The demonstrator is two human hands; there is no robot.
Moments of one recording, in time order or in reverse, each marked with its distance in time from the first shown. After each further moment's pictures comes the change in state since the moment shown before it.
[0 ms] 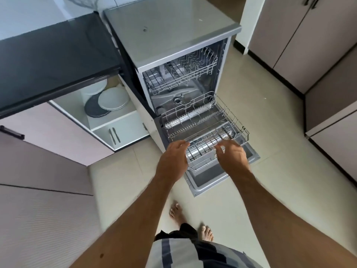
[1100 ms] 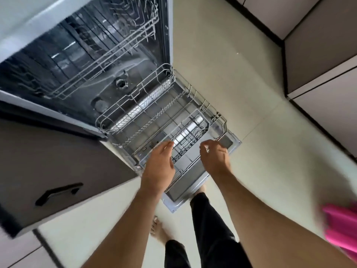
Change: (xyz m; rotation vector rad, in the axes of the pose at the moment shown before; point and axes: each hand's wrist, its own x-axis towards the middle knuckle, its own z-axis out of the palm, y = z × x) left_hand 0.260 -0.035 0.216 -0.084 -0.313 -0.066; right_hand 0.241 0.166 0.117 0.152 -0.109 0.484
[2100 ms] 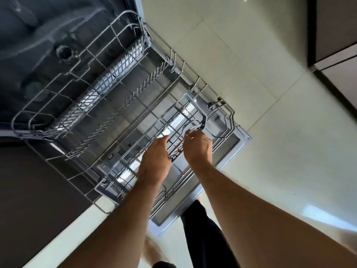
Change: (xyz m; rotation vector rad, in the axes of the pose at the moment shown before) left_hand 0.166 -0.071 0.205 0.003 -0.153 -0.189; right_hand 0.191 0.082 0.137 0.216 -0.011 0.317
